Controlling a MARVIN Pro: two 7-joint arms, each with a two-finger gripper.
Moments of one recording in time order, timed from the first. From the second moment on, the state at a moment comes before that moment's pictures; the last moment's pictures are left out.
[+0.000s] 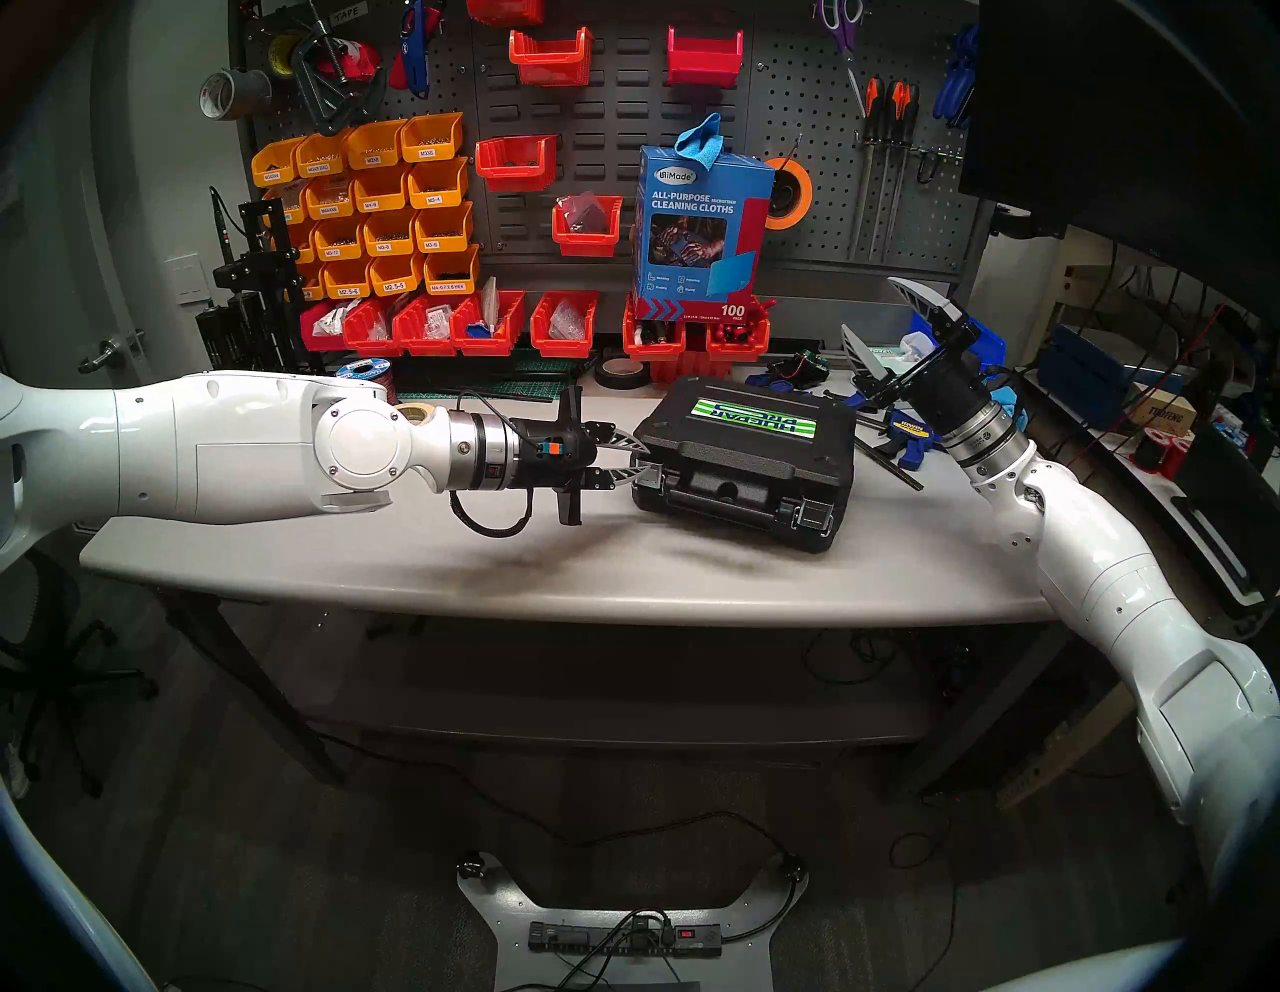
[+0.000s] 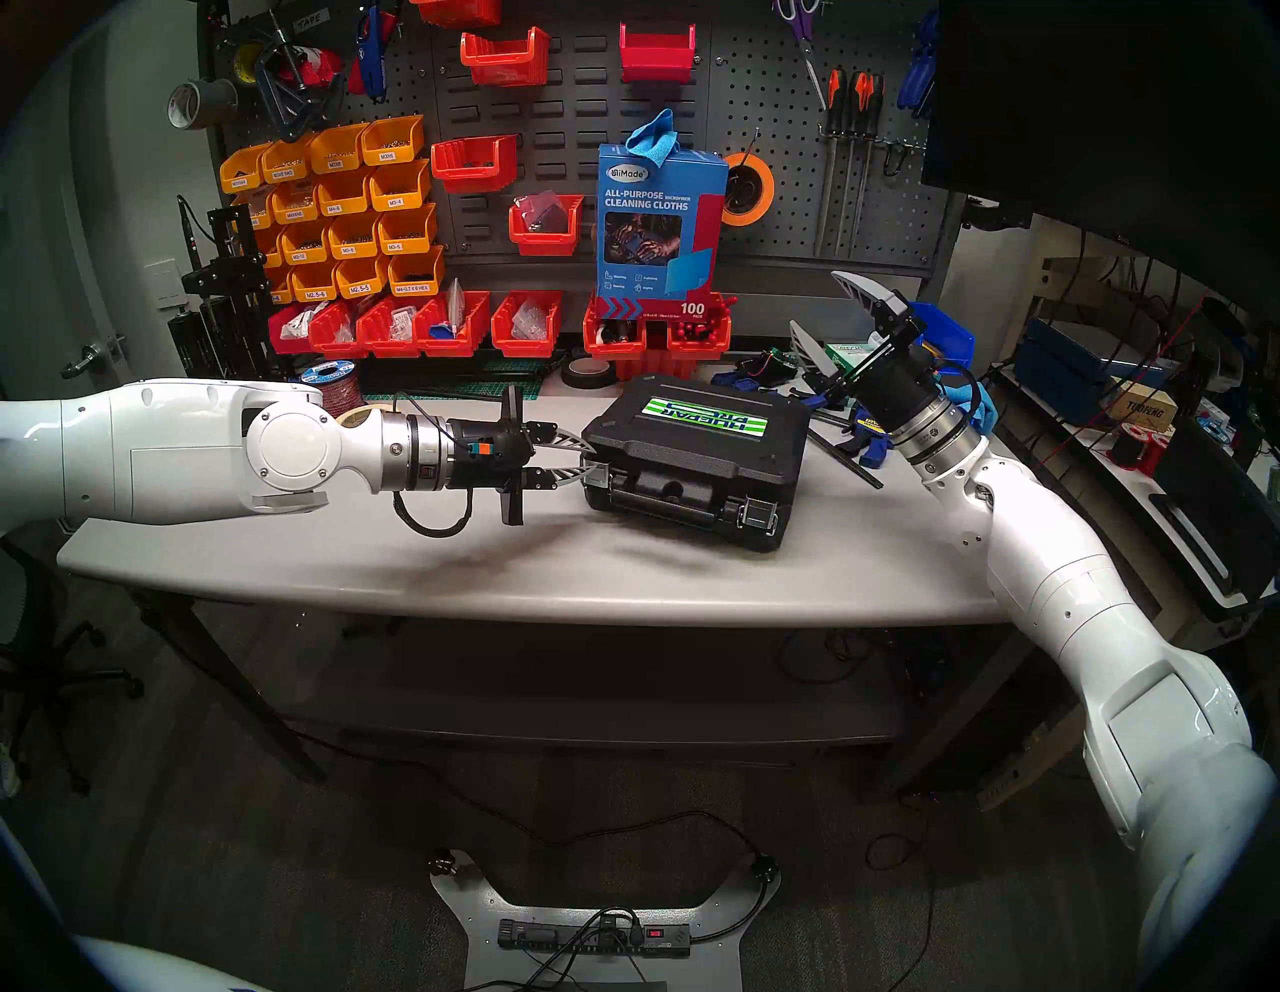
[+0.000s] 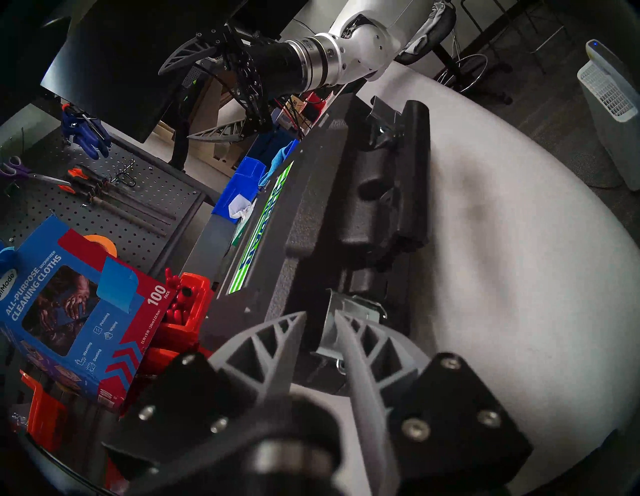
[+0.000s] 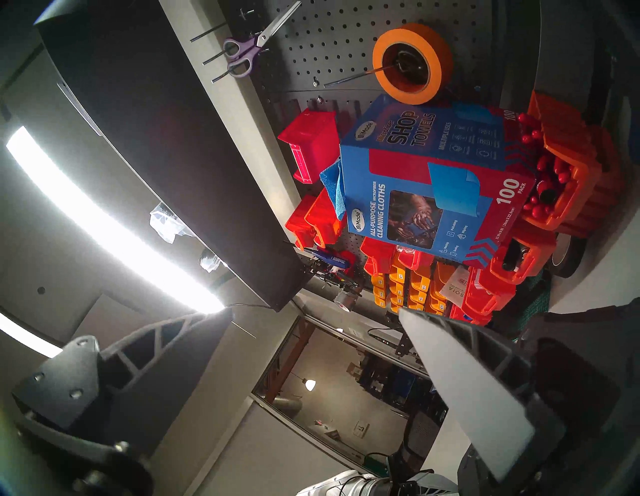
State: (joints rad) left arm -0.20 -0.73 0.63 -1.54 -0.55 -0.49 -0.08; right arm -0.88 -0.79 0.99 -0.98 2.14 0.72 0.90
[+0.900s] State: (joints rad) left arm -0.20 -0.77 0.61 -1.48 -0.52 -0.48 -0.12; right arm -0.87 -0.80 0.99 -0.97 2.14 0.72 0.90
